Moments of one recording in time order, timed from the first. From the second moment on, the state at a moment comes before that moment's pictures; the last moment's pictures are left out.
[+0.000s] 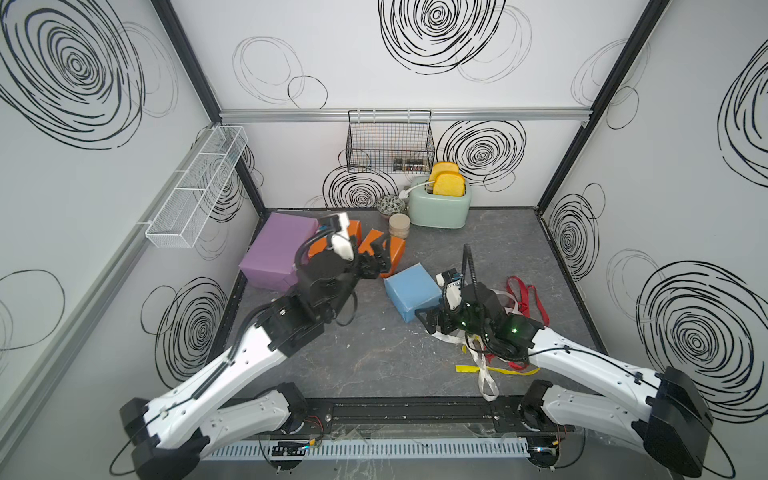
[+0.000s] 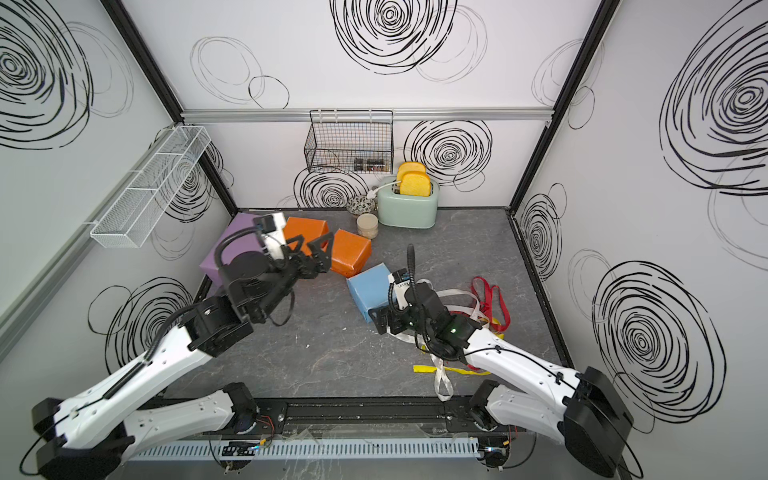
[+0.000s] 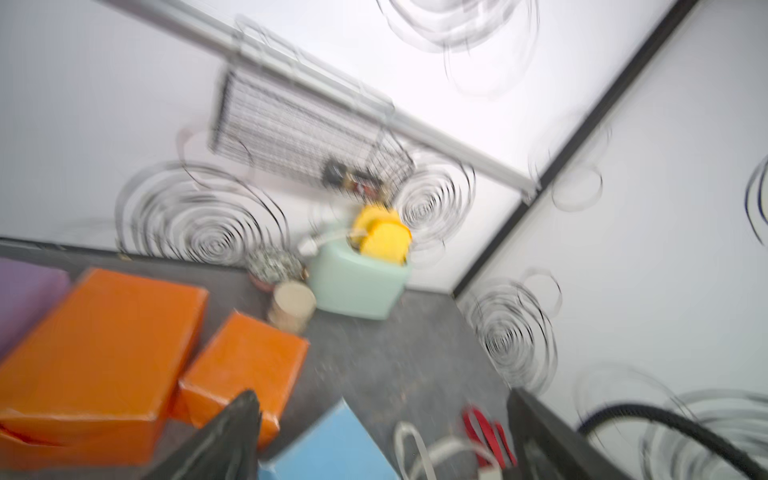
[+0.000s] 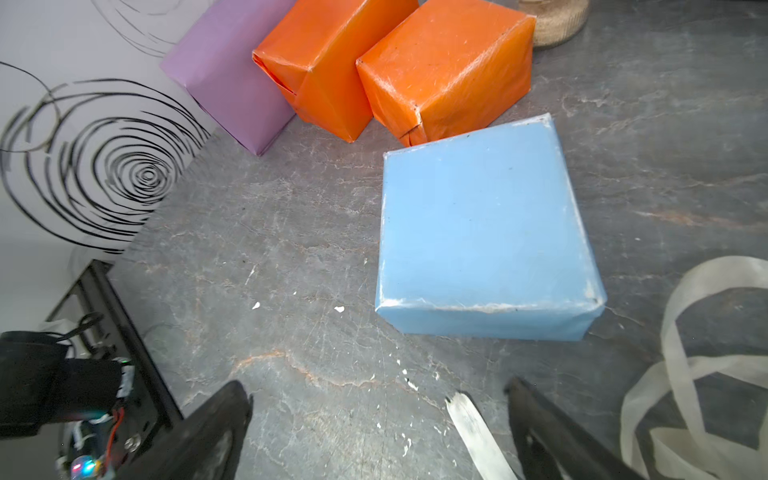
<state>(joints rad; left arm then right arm) -0.76 0.89 0.98 -0.16 -0.47 -0.51 0.87 1.10 0.65 -0.12 0.03 0.44</state>
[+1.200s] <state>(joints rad) -0.01 1.19 0.42 0.50 -0.46 -0.33 0.20 1.43 0.50 0.60 0.26 0.10</state>
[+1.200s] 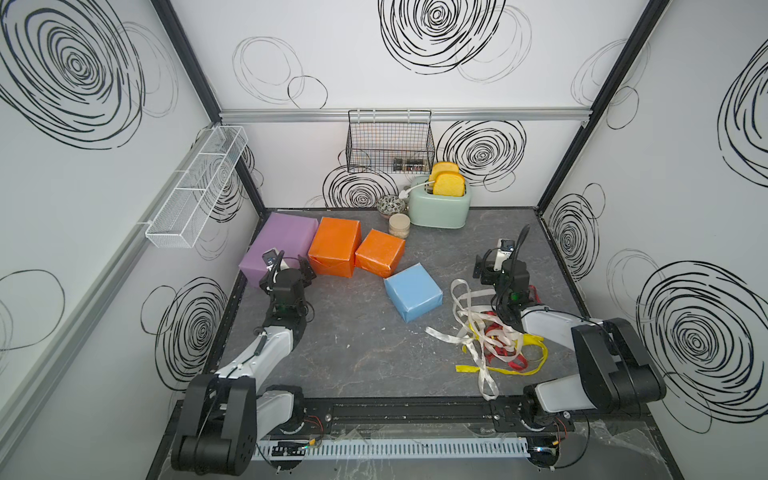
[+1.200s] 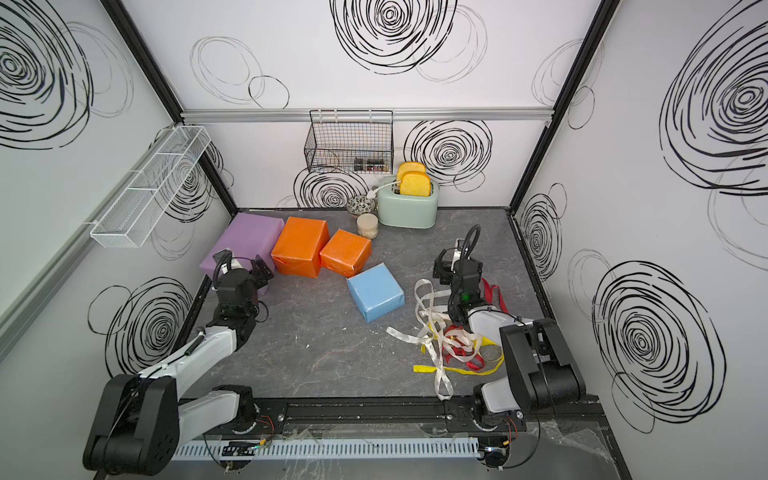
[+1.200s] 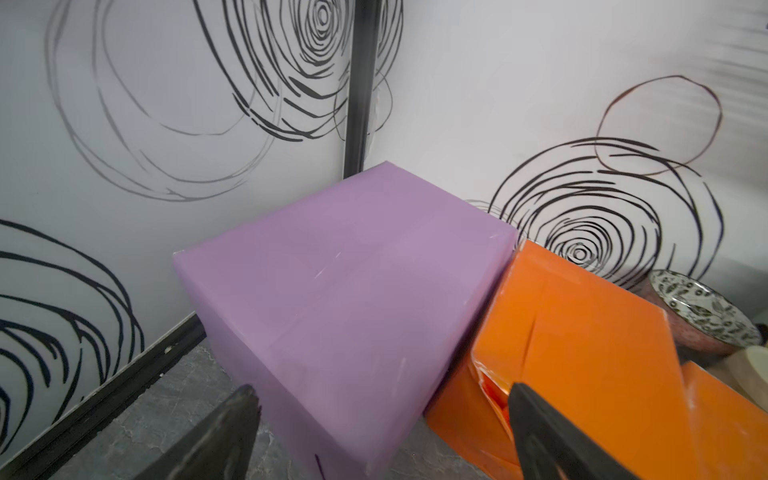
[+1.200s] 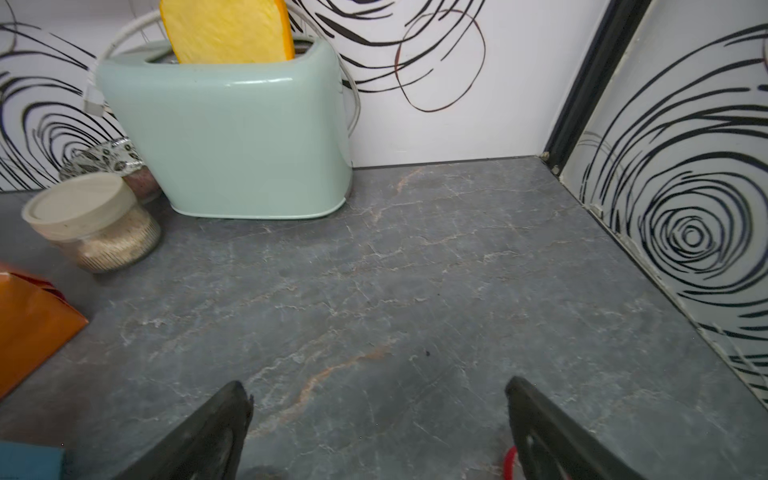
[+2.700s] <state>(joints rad) -0.08 1.50 0.16 1.23 -0.24 -0.03 0.00 1.48 0.27 1.00 0.04 0.05</state>
